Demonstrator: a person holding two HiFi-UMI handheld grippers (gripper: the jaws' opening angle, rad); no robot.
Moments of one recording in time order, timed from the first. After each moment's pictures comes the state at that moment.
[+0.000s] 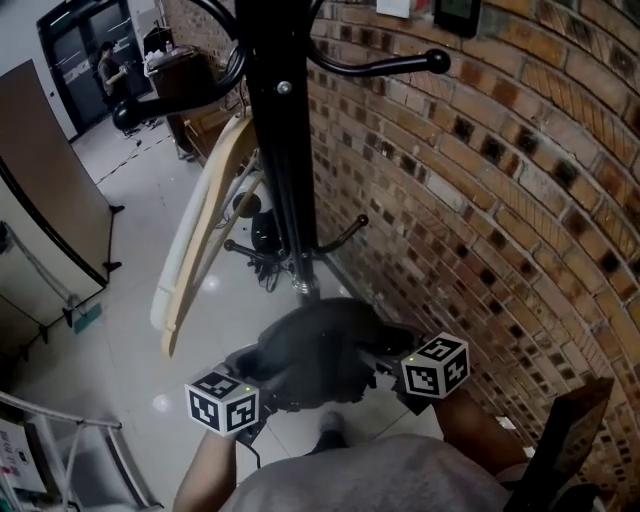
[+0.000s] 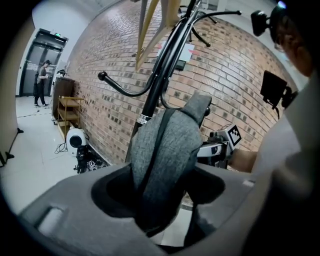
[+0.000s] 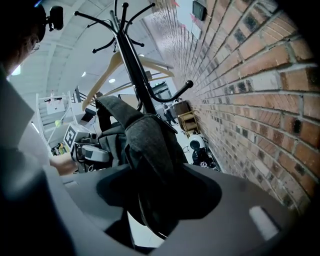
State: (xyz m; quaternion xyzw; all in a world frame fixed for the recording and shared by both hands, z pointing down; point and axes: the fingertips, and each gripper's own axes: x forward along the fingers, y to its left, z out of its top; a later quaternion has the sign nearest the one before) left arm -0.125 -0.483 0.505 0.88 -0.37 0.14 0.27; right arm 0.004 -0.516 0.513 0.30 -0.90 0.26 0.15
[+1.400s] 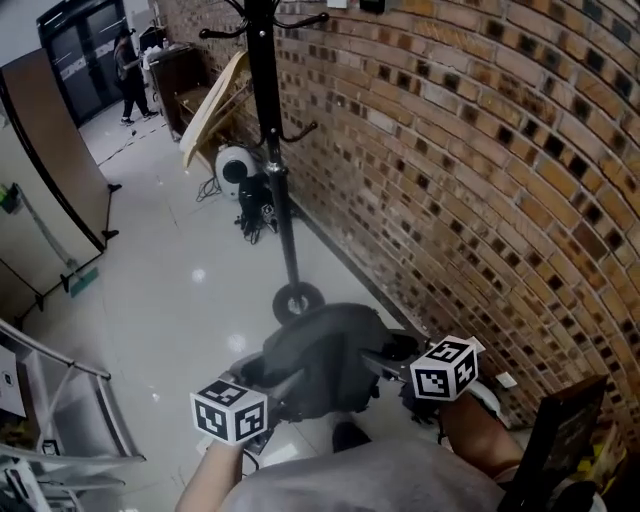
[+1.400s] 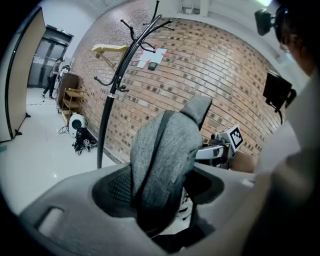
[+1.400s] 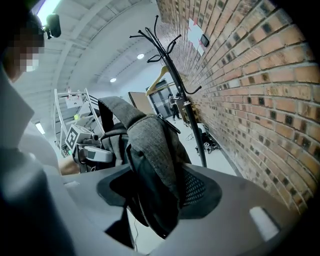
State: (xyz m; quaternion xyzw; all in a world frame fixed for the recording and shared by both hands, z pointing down) left arm -0.048 -0.130 0.492 0.87 -0.37 0.14 0.29; right arm 0.079 -0.157 0.500 0.30 -0.90 0.29 0.15
